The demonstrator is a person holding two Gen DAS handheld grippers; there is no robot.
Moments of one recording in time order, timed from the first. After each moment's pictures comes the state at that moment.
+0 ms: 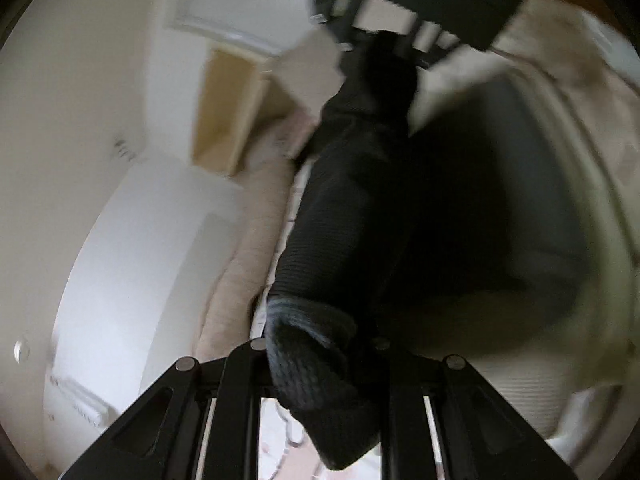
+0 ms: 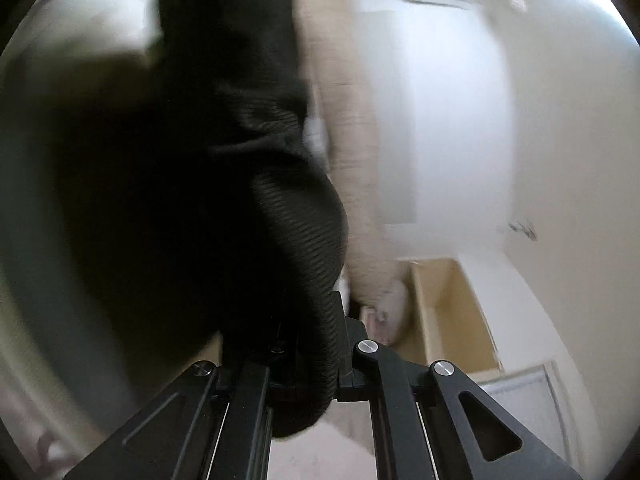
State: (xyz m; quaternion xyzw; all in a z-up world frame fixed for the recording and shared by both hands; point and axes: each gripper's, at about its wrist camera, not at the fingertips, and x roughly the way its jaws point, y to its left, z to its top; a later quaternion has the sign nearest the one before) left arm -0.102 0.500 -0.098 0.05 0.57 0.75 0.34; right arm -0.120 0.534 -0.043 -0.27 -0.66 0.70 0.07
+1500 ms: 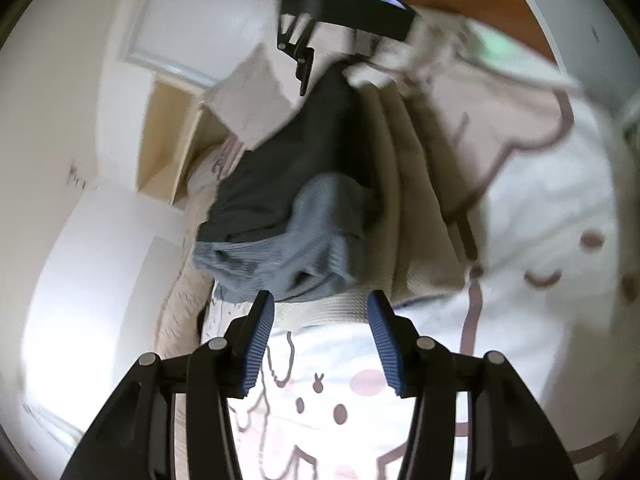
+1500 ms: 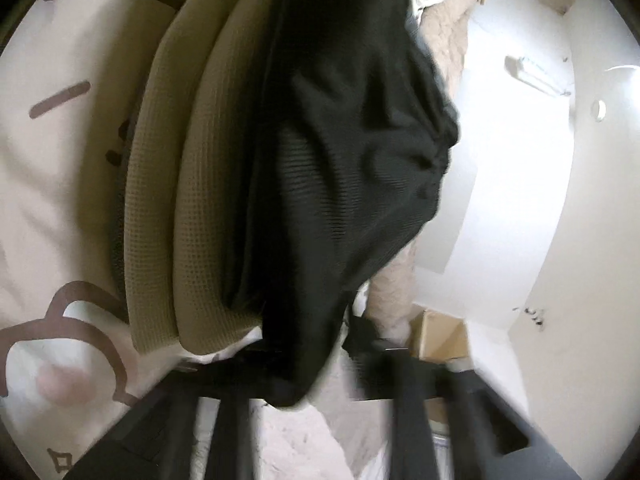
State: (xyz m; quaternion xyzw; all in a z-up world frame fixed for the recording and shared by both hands) left arm -0.054 0.412 -0.087 0.02 0.52 0.73 0.45; right arm -0.104 0.622 -0.040 -0.26 -0.76 0.59 -0.02
